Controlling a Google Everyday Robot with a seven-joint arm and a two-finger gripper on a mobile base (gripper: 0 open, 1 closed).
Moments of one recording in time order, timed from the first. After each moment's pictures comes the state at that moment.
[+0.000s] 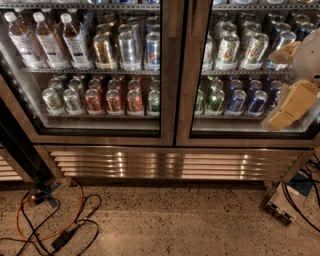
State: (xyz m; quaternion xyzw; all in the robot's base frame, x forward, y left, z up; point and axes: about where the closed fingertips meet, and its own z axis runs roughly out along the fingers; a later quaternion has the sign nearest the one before) arm 0.487 -0.221 0.956 -0.57 0.77 0.04 0.28
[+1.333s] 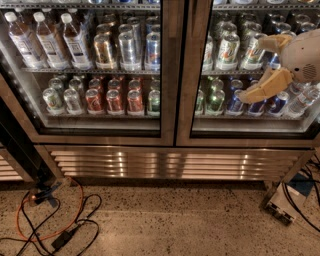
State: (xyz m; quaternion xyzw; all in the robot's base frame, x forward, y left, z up) arm 0.575 -0.216 0.959 -0.50 0.71 0.14 0.48
